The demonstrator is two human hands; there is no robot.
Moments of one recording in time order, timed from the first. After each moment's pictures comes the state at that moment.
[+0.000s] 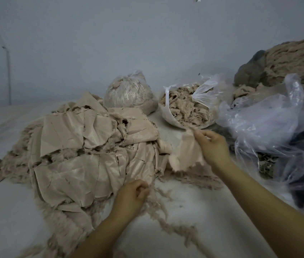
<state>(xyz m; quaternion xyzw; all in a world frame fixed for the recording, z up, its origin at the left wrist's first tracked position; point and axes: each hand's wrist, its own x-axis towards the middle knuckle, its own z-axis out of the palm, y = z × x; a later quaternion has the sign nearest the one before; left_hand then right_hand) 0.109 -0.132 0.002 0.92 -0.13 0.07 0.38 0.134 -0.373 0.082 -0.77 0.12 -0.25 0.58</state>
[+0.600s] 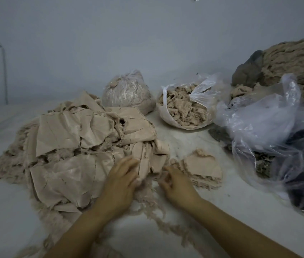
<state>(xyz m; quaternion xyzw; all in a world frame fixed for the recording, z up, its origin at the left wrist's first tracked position) 0.114 -0.109 0.036 0.89 -0.33 0.22 0.22 0.101 -0.308 0.013 -0.94 -0.04 -0.06 0.34</state>
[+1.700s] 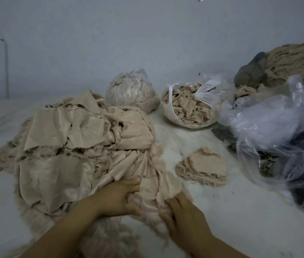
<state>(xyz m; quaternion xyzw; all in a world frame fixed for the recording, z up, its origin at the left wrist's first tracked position) 0.131 -0.069 0.017 0.94 -0.30 -0.16 0.11 0.031 -0.288 -0.025 -0.98 -0.09 -0.09 0.17</state>
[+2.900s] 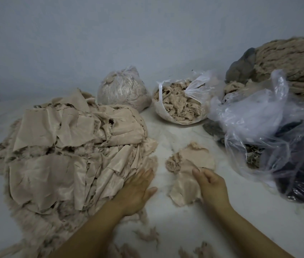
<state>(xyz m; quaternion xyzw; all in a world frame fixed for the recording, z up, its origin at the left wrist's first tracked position) 0.123 -0.140 -0.020 0.94 -0.32 -0.09 0.11 0.047 -0.361 0.000 -0.75 0.15 -0.20 0.62</state>
